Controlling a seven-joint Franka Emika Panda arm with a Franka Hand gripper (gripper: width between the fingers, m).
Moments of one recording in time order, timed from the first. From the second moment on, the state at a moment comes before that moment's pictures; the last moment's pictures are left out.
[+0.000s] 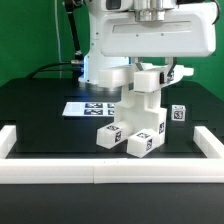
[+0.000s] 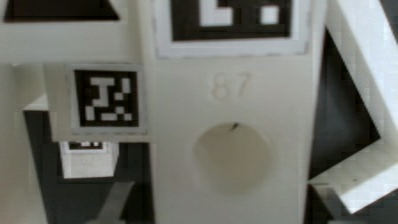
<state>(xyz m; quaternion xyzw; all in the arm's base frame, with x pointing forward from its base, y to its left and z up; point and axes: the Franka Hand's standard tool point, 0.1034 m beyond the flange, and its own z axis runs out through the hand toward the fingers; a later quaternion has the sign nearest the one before) 0.535 0.052 0.121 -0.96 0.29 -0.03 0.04</state>
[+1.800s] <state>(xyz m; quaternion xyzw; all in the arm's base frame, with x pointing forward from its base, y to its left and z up) 0.536 0.052 0.121 -0.96 0.28 -0.03 0.04</state>
